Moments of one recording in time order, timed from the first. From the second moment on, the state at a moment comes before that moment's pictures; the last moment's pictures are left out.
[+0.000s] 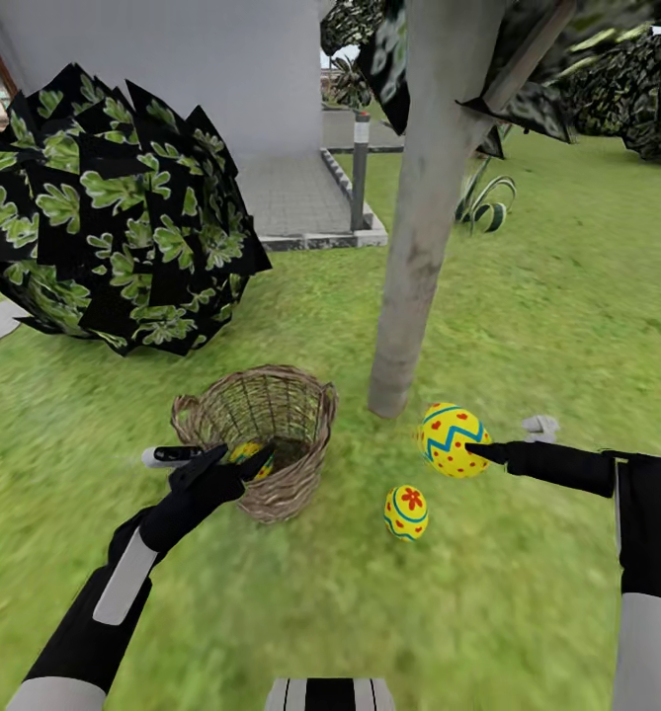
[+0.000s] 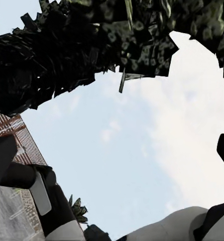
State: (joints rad) left arm -0.45 0.06 0.00 -1.24 0.98 0.81 -1.31; right arm -0.67 -0.16 -0.49 -1.38 0.41 0.91 1.32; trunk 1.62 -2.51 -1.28
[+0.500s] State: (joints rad) left arm -0.45 0.01 -0.06 -1.24 0.98 0.78 -1.27; right arm -0.67 -0.11 -0.35 -1.22 0.41 0.68 0.59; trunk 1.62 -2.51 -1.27
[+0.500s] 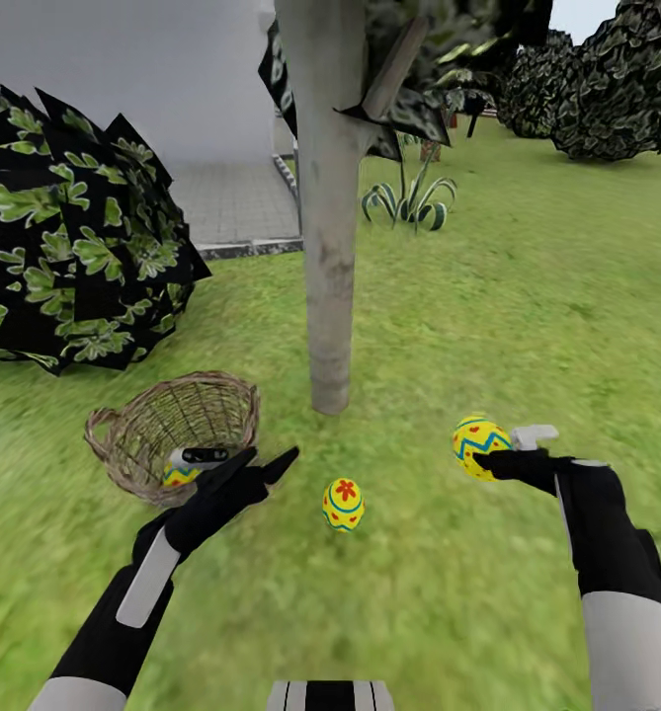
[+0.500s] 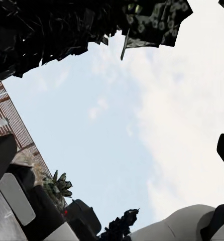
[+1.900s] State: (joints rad) left arm -0.44 -0.06 -0.20 -1.24 0.99 0.69 -1.28; right arm -0.95 0.12 -0.05 -0.32 0.41 0.25 -0.09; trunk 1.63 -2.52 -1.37
